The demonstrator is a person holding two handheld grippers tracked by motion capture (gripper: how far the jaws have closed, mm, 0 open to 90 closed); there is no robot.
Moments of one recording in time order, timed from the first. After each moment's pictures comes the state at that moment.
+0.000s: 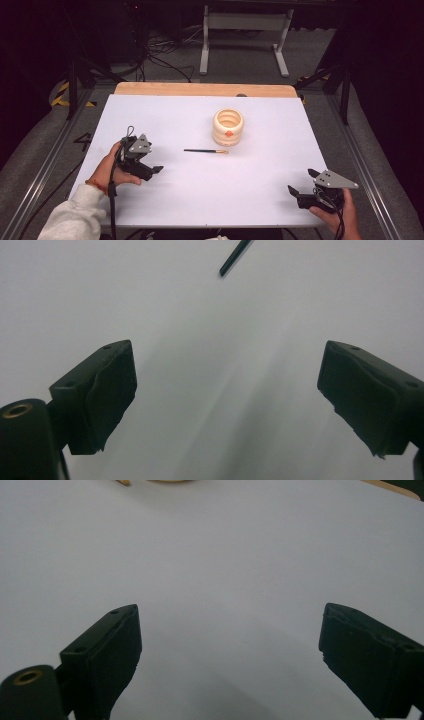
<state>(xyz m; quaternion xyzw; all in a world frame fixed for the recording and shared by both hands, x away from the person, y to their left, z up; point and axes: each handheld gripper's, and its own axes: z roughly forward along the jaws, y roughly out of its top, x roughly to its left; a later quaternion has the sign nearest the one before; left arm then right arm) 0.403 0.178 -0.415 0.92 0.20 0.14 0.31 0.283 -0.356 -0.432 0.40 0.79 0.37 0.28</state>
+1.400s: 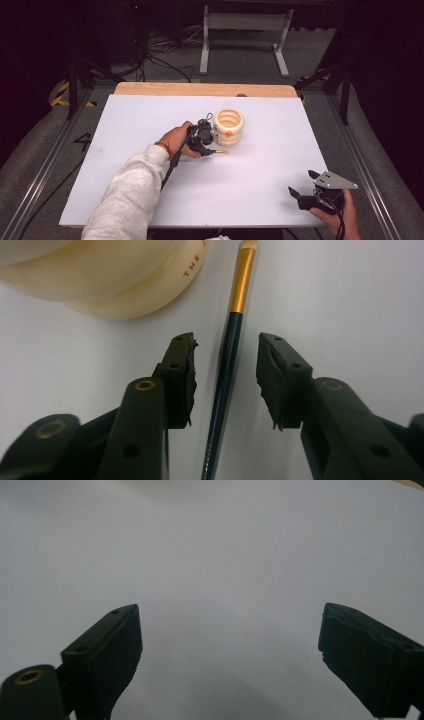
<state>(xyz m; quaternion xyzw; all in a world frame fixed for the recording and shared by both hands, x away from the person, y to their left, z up) 0.480 0.006 -0.419 0.98 0.03 0.08 0.18 0.281 -0.358 -0.435 0.40 0.80 0.36 0.27</state>
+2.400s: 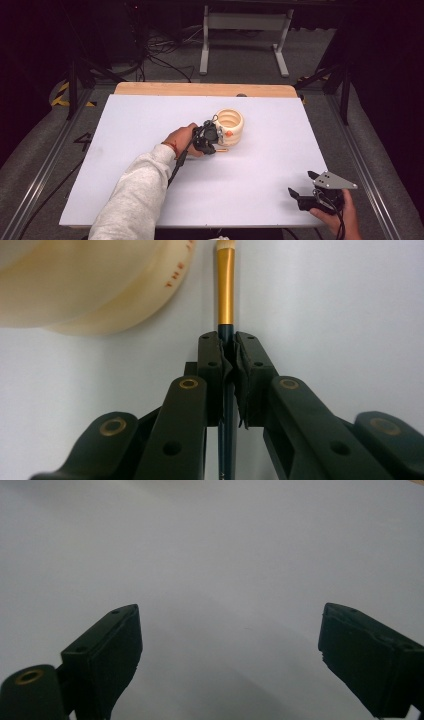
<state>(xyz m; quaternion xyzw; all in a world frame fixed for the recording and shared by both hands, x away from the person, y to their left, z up) 0.483 -0.006 -0.423 0.99 0.03 0.07 0.15 0.281 -0.359 -0.436 0.40 0.80 0.36 0.27</state>
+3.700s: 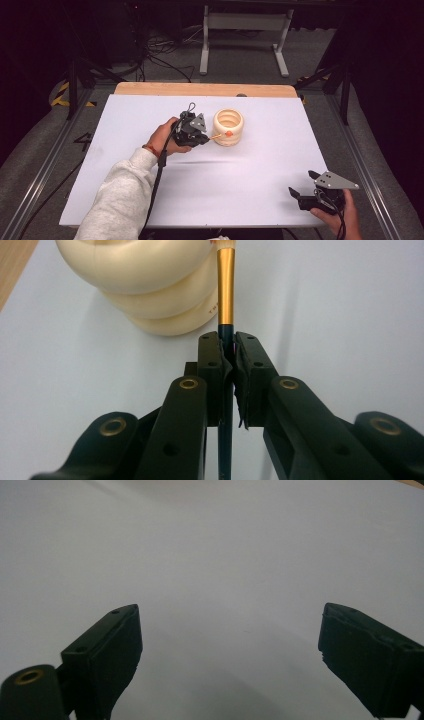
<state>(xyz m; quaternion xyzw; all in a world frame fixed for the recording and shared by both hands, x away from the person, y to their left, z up) 0.459 0.054 -0.374 0.94 0.08 0.11 0.31 0.280 -0.359 -0.434 0.40 0.80 0.36 0.27</state>
